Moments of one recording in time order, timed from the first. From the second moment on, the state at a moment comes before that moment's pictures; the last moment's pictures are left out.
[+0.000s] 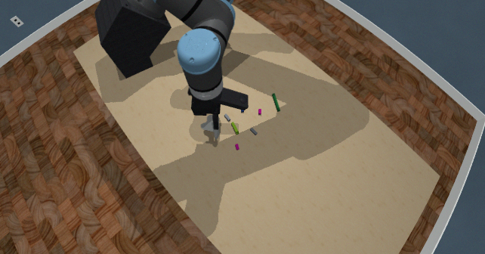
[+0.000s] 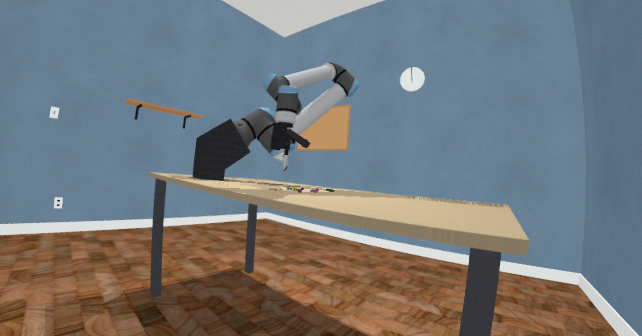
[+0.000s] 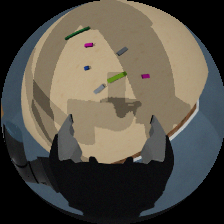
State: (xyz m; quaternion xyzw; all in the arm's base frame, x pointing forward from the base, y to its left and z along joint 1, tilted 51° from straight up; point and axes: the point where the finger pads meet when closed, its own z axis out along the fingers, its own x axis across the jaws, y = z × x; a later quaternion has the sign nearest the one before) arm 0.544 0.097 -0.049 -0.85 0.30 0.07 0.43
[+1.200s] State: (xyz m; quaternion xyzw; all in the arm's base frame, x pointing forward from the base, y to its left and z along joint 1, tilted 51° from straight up) arm 0.549 0.106 -0.036 -0.85 0.30 0.07 0.43
